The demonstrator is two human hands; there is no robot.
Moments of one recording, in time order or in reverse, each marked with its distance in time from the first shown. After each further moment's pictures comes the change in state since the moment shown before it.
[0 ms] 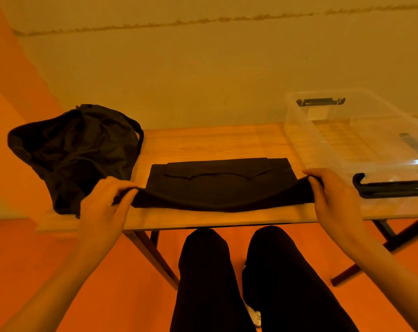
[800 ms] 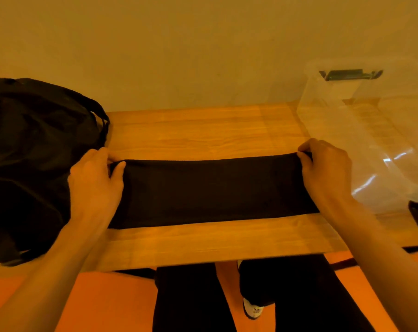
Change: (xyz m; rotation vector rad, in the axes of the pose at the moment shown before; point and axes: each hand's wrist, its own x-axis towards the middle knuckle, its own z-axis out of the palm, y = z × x) left_hand 0.096 -0.047 0.110 0.166 -0.111 -0.302; right_hand 0.114 0.040 0.093 -0.290 -0.048 0.174
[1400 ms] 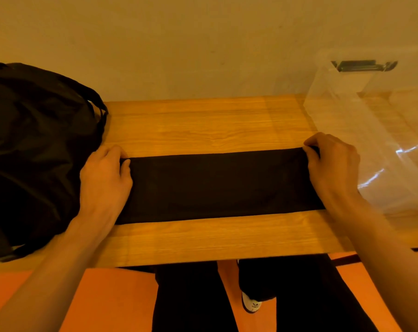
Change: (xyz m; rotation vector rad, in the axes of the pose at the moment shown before) left_hand -0.004 -0.006 0.023 0.078 -0.075 0.101; right_hand 0.005 0.010 0.013 0.083 0.044 -0.054
